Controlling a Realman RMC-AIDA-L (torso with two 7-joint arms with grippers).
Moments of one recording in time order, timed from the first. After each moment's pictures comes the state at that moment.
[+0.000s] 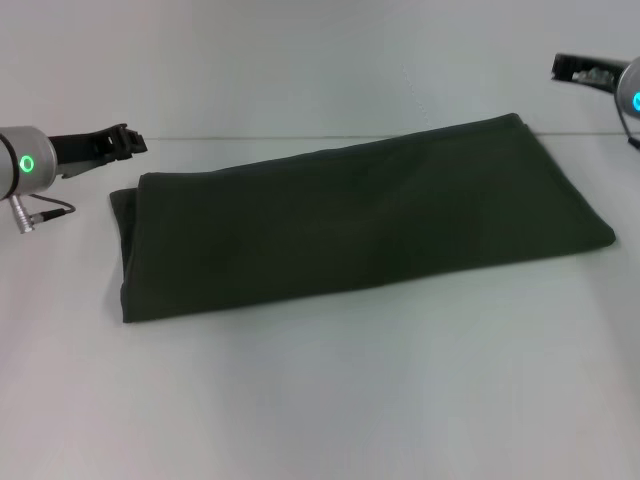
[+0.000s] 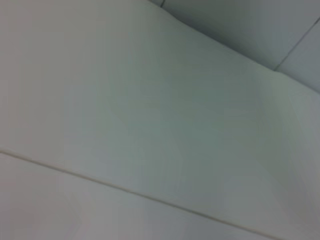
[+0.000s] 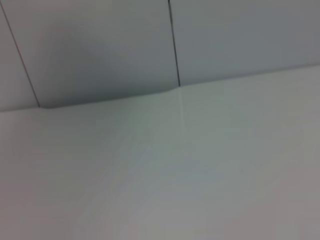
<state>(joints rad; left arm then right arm) -0.79 -2.04 0.57 0.59 2.35 0.75 -2.39 0.95 2.02 -0.87 -0.39 -2.11 -0.21 2.17</state>
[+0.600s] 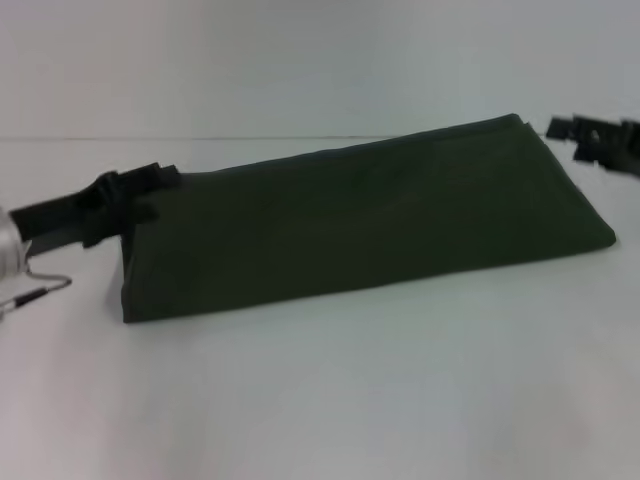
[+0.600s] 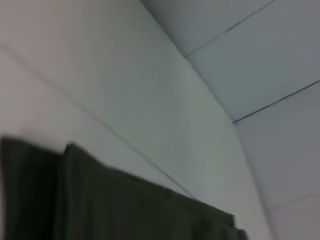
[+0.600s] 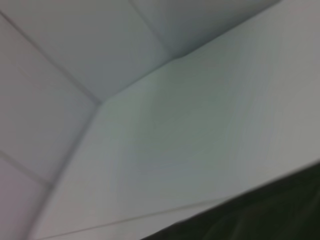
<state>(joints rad) -0.53 -2.09 0.55 0.74 2.01 1.23 -2.39 0.60 1.96 -0.70 -0.71 -1.92 -1.21 2.27</state>
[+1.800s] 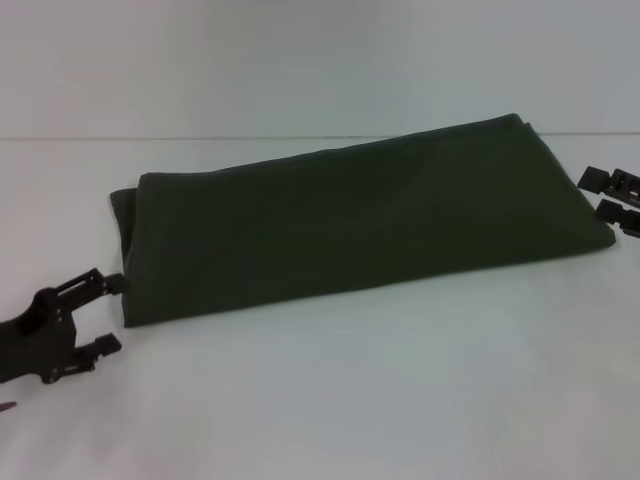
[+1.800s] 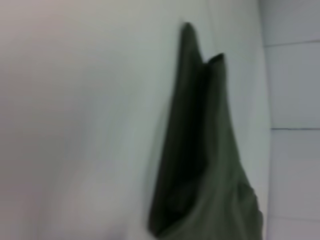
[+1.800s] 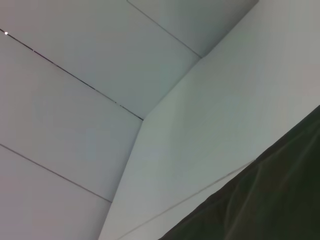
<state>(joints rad) -0.36 -1.99 0.54 0.50 1.96 1.37 -2.57 0.45 1.96 -0.63 -0.57 -1.75 -1.36 2.13</state>
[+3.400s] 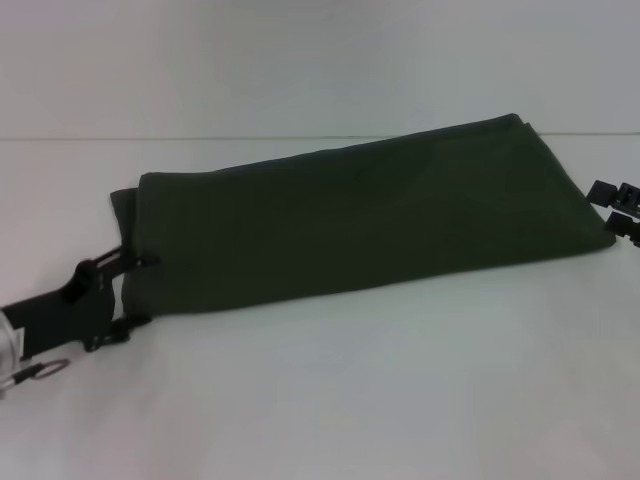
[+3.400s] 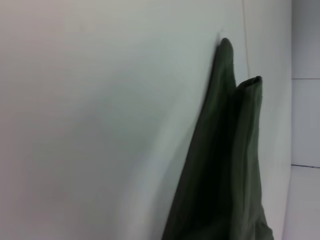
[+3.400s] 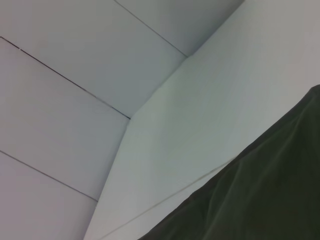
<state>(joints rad) -0.46 -2.02 0.54 0.41 1.96 1.16 -2.64 0.44 1.96 -0.60 -0.57 -1.79 -1.35 2.11</state>
